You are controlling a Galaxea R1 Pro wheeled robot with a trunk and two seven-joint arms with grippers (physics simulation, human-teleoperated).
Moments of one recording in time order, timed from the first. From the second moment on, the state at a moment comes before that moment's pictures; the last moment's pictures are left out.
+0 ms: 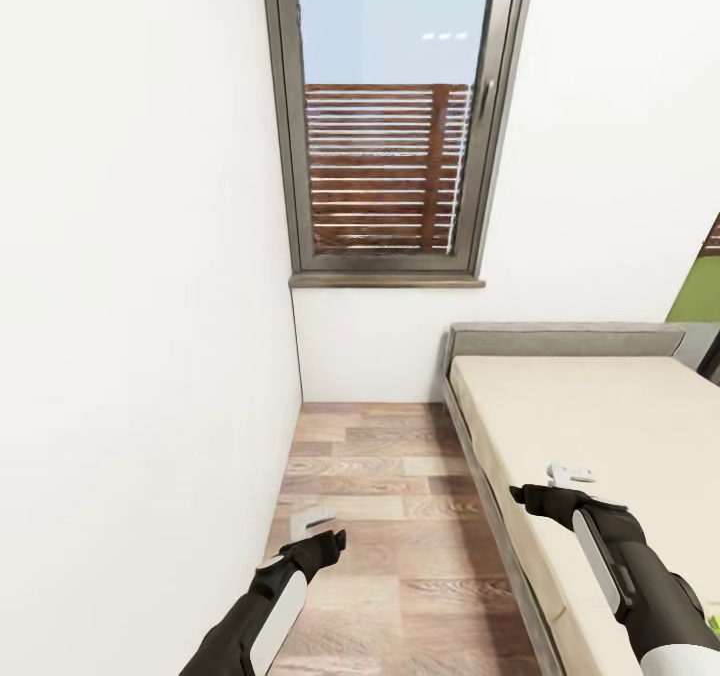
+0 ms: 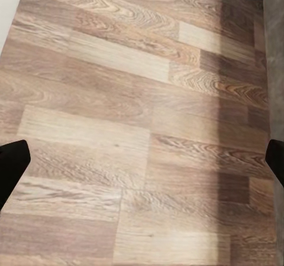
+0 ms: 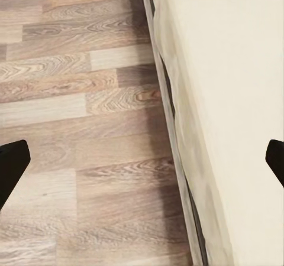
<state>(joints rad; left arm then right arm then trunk) -0.41 -0.17 -0.26 -0.82 0.48 0.29 0.27 -0.45 -0.19 -0.14 -1.09 -0.09 0.64 0.09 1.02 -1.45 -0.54</state>
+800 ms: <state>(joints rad) -0.41 -0.17 -0.26 -0.82 0.48 0.29 0.27 -0.44 -0.19 -0.14 -1.08 -0.09 0.64 0.09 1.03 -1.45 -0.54</state>
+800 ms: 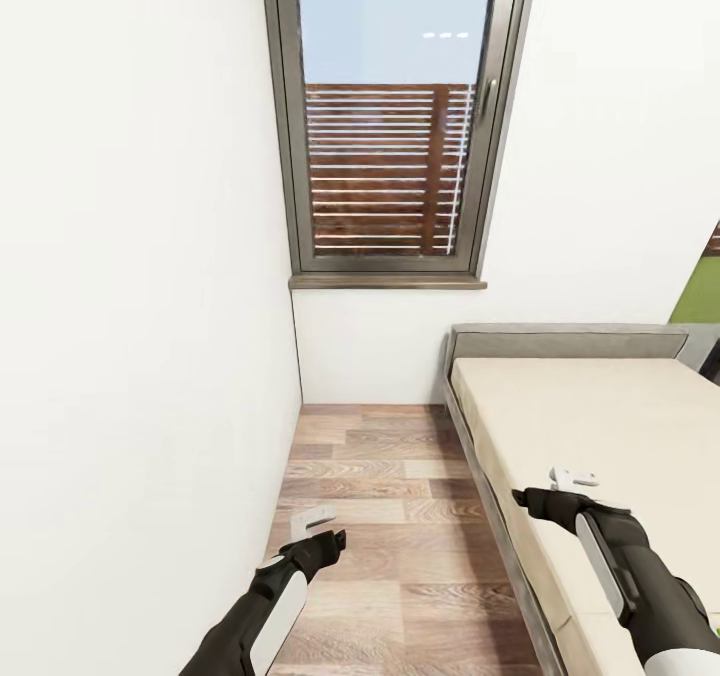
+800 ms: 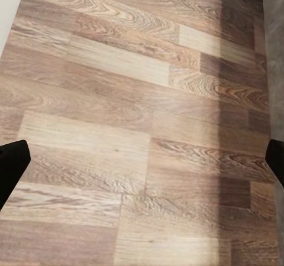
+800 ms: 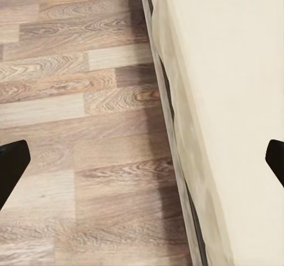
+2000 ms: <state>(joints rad) -0.41 -0.17 -0.26 -0.82 0.48 0.29 0.27 -0.43 -0.19 -0.15 -1.09 -0.10 0.64 0.09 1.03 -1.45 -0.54</state>
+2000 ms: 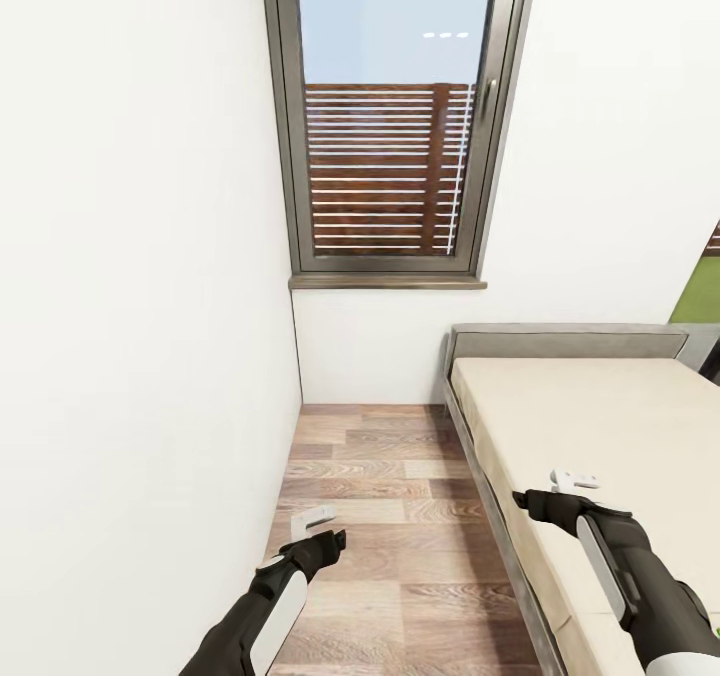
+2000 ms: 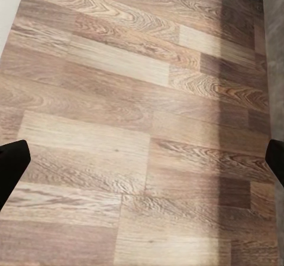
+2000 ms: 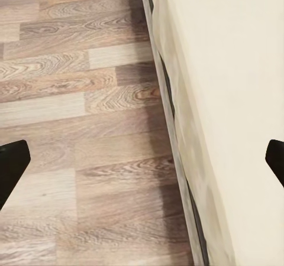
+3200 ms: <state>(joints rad) -0.41 -0.17 -0.26 -0.82 0.48 0.29 0.27 -0.43 -0.19 -0.14 -1.12 -0.09 0.65 0.09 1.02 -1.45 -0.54</state>
